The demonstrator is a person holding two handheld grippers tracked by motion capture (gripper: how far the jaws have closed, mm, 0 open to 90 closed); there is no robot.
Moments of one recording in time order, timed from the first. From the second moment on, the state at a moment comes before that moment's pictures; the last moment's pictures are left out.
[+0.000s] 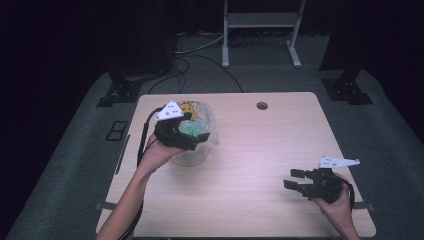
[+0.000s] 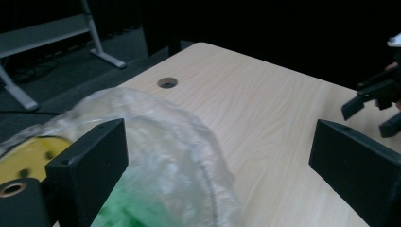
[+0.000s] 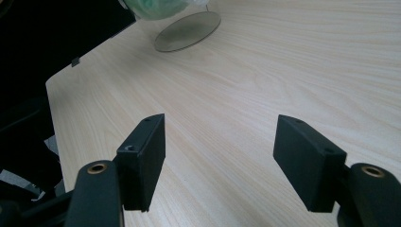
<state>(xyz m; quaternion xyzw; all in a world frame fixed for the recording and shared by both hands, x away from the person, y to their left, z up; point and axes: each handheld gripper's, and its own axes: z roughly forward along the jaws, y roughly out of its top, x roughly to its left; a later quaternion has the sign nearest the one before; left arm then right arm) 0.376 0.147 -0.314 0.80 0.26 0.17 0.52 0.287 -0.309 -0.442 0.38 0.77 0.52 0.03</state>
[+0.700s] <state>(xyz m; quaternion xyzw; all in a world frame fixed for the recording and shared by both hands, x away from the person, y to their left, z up) 0.399 0.217 -0.316 0.75 0.36 0.20 0.52 0.287 -0.308 -0.442 0.38 0.77 0.52 0.03</state>
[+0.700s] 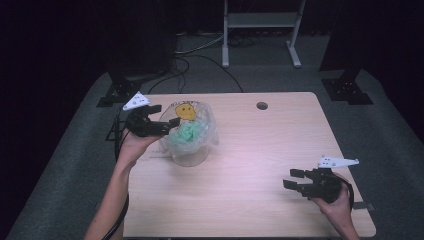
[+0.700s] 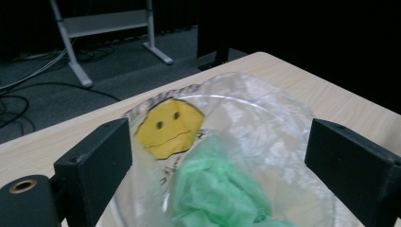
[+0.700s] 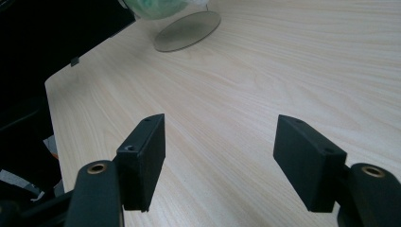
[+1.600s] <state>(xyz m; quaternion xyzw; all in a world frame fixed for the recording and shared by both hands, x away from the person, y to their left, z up) 0.408 0.240 -0.345 0.73 0.43 0.21 0.49 0.296 -0.305 -0.434 0.38 0.76 0.53 0.03</state>
